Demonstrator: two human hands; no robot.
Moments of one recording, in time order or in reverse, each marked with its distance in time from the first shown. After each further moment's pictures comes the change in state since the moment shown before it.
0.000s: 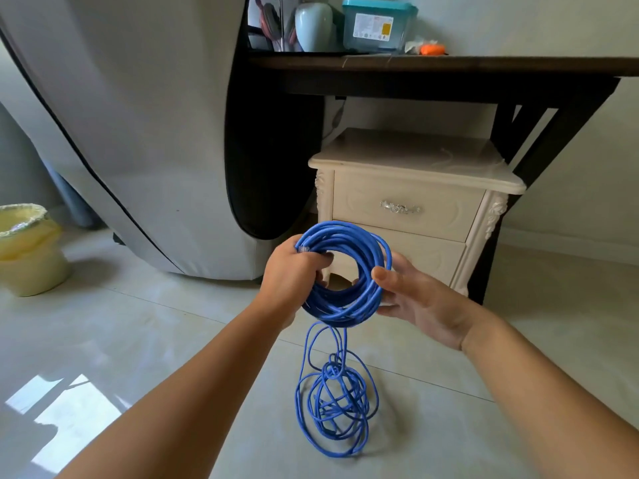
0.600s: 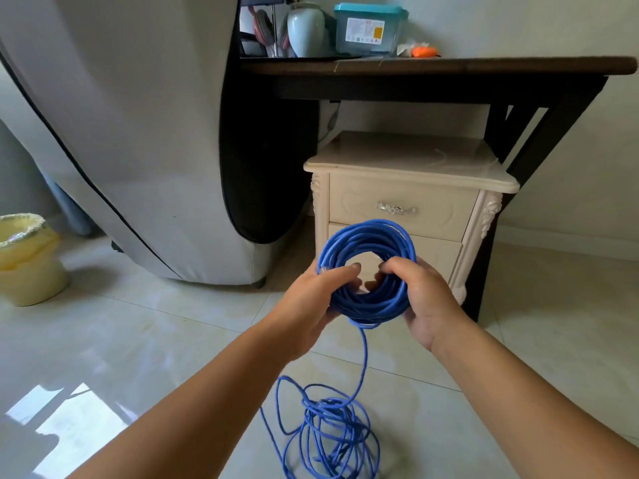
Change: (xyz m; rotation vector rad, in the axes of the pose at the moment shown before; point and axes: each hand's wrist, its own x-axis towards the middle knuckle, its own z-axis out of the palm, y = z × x) left_hand -0.026 0.001 0.019 -0.227 -0.307 -0.253; right_hand 0.009 0.003 0.009 0.368 0.553 0.003
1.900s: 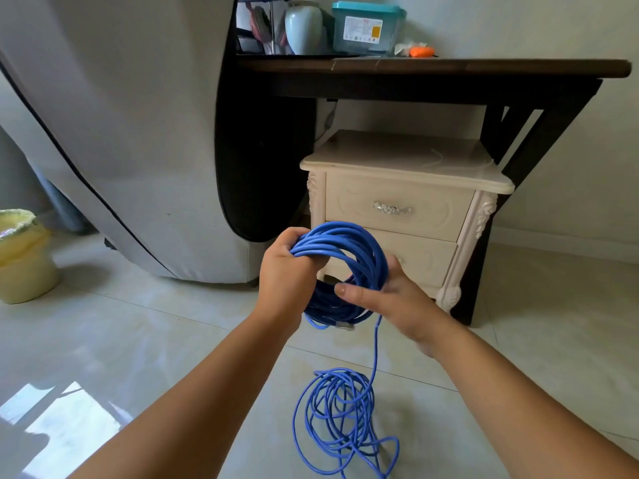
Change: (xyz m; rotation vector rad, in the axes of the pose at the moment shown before) left_hand 0.012 0.010 -0.007 0.150 0.426 0.349; right_hand -0.010 0.004 0.000 -0.474 -0.311 -0.100
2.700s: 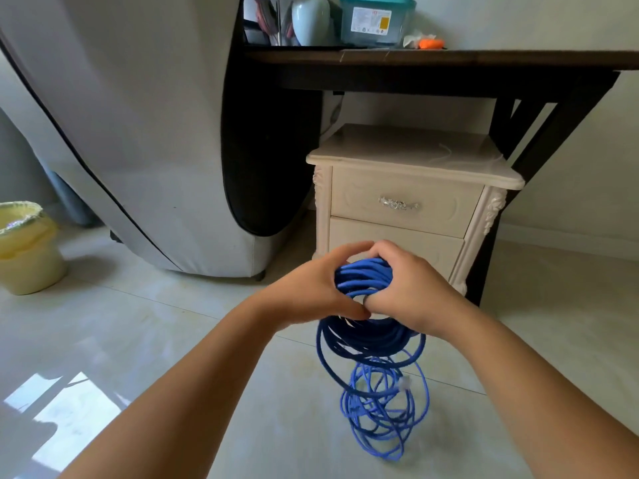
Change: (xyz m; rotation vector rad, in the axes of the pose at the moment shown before) left_hand 0.005 -0.001 -0.015 0.408 -0.794 0.064; right_hand 0.000 -0.019 -0.007 -0.568 0.060 -0.153
